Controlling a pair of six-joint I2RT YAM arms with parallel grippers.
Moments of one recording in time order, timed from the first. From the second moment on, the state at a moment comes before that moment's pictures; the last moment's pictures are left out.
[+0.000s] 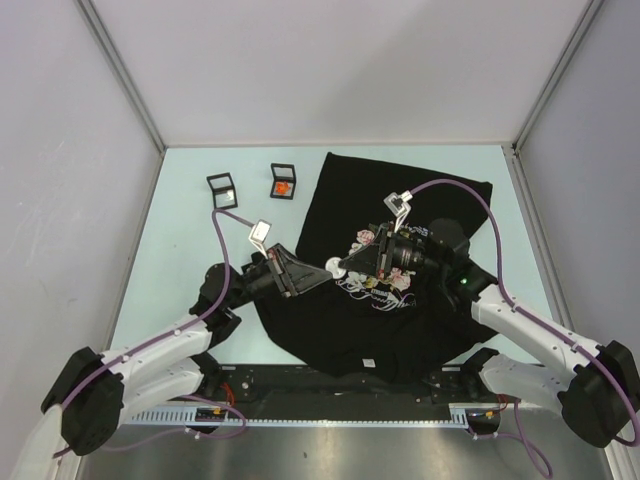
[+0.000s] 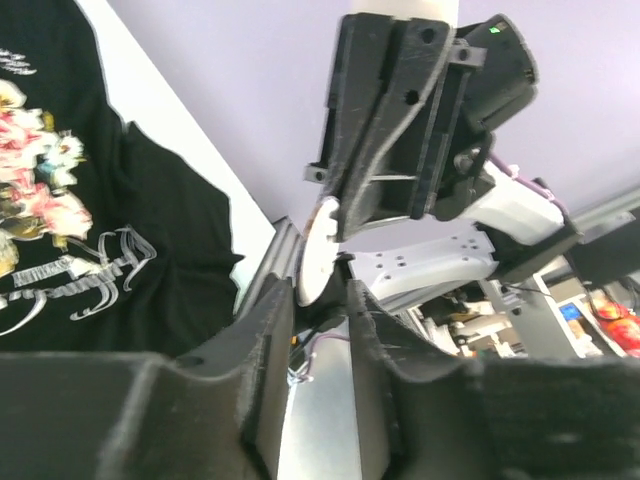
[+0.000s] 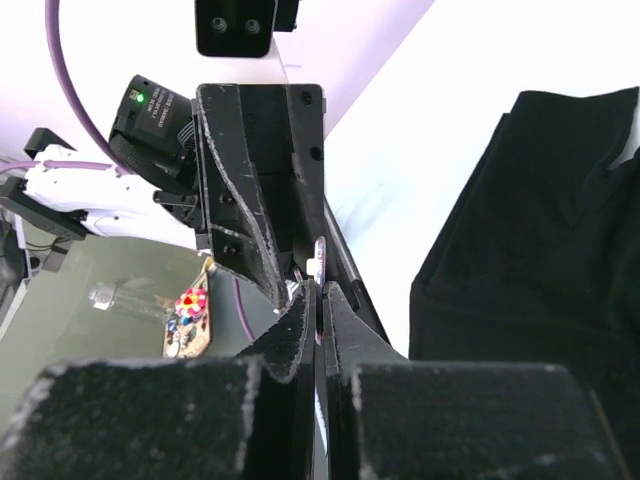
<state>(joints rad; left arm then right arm) -0.66 0.94 0.31 0.81 0.49 -1.10 0.65 1.04 0.68 0.29 -0.65 0.78</state>
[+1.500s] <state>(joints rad) -0.66 0.73 0.38 0.39 0.32 -0.96 0.87 1.07 0.66 0.32 -0.19 0.78</state>
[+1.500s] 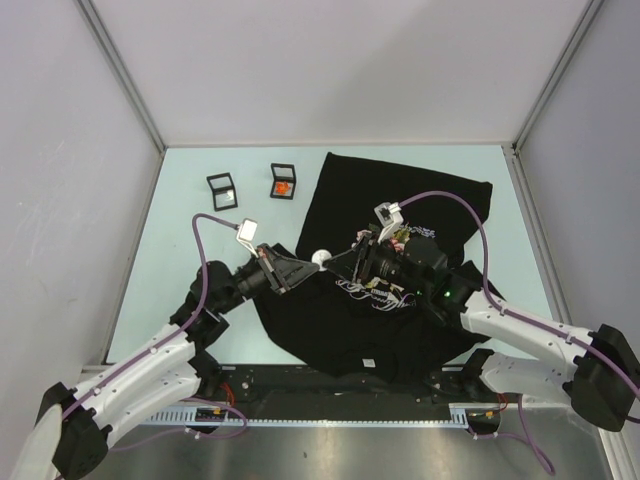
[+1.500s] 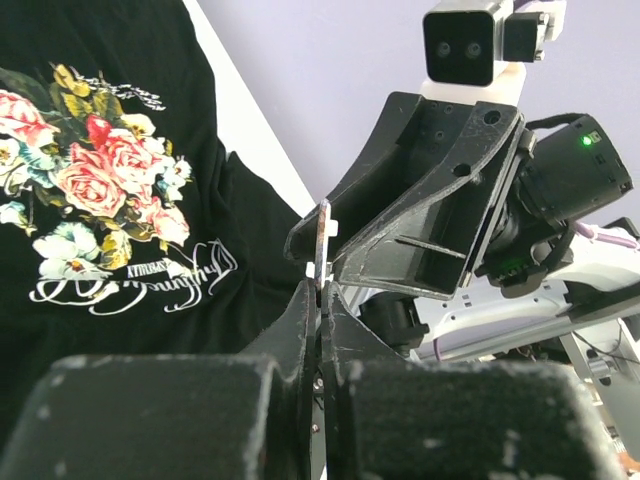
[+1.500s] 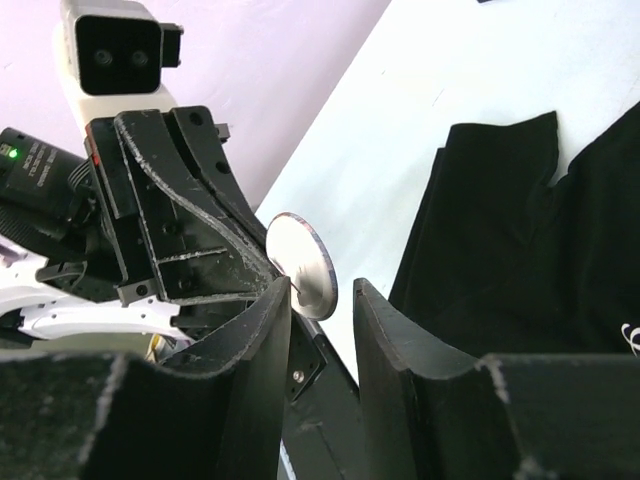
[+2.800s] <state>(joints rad) -0.76 0.73 0.46 0.21 0.14 -0.77 0.90 1.13 0.66 0.33 -0.06 0.92</state>
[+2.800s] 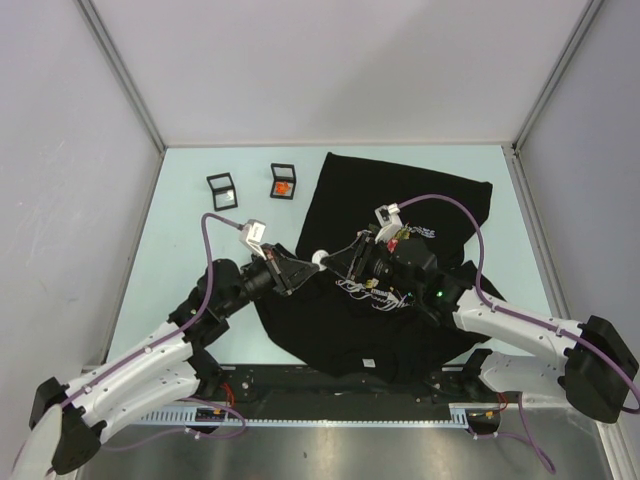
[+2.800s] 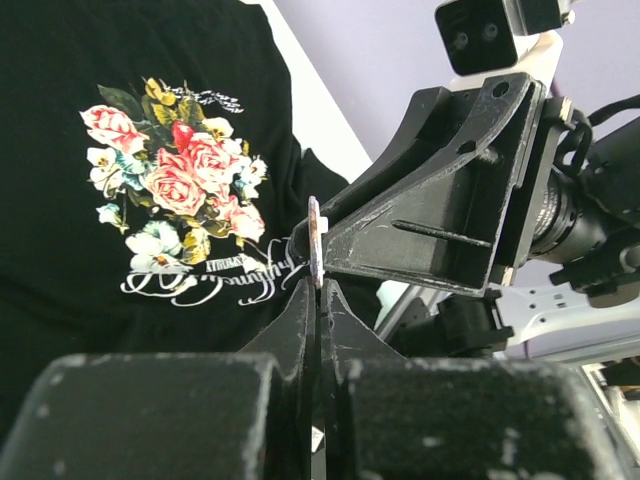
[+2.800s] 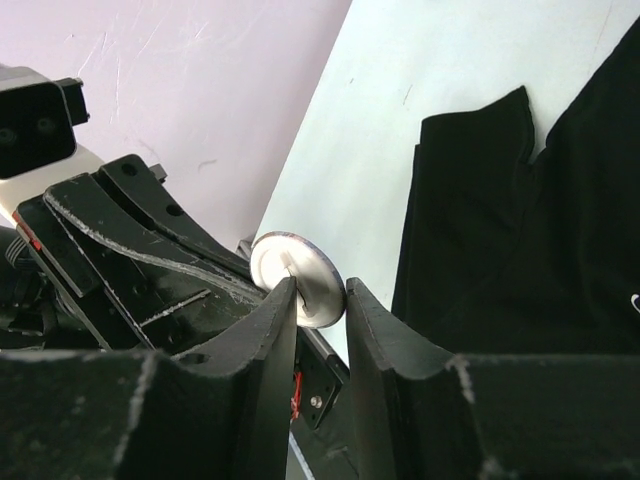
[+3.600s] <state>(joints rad) -0.80 0.77 0.60 -0.01 -0.03 -0.72 0.93 0.90 0.66 0.14 0.13 0.90</state>
